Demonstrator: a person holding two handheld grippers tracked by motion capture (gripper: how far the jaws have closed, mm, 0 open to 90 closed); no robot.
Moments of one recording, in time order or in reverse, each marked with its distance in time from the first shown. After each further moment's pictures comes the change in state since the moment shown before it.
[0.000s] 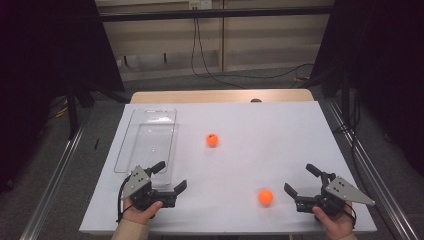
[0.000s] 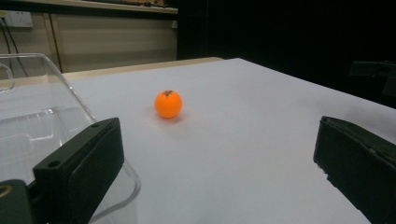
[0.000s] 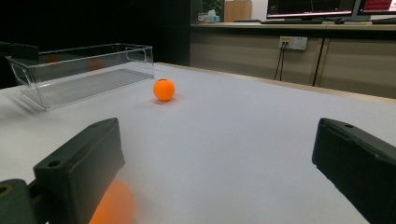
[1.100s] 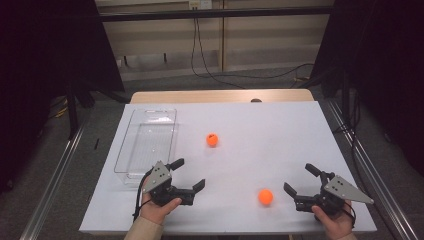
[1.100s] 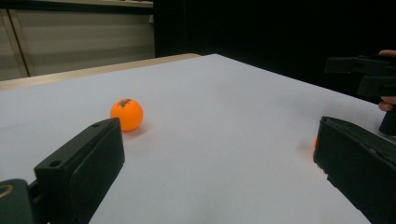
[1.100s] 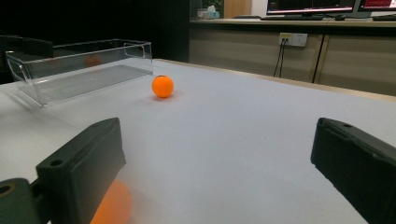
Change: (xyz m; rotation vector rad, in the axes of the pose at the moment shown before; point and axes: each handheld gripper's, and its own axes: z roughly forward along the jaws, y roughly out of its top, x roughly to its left) left arm -0.024 0.008 0.039 0.032 -0.088 0.034; right arm -0.001 0.000 0.002 0.016 -0.003 -0.006
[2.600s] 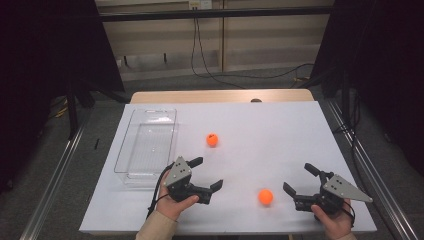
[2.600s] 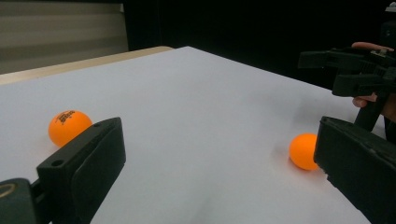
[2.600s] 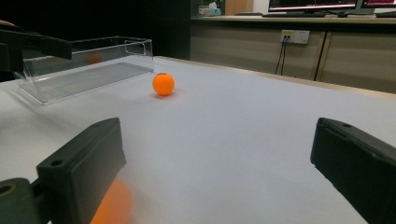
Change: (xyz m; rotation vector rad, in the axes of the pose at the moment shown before) left arm -0.019 0.009 0.036 0.049 -0.096 0.009; right arm 0.000 0.001 0.002 0.013 0.006 -0.001
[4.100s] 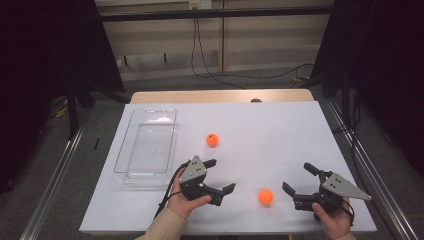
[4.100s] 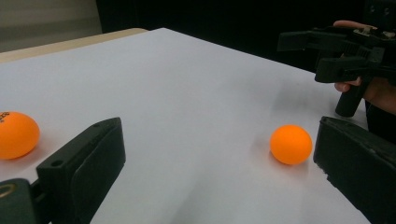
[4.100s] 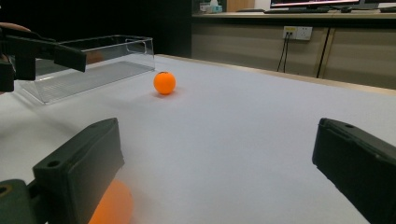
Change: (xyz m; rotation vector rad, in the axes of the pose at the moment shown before) left arm -0.012 0.003 0.028 0.085 -0.076 0.015; right arm -0.001 0.001 0.003 0.013 0.005 0.012
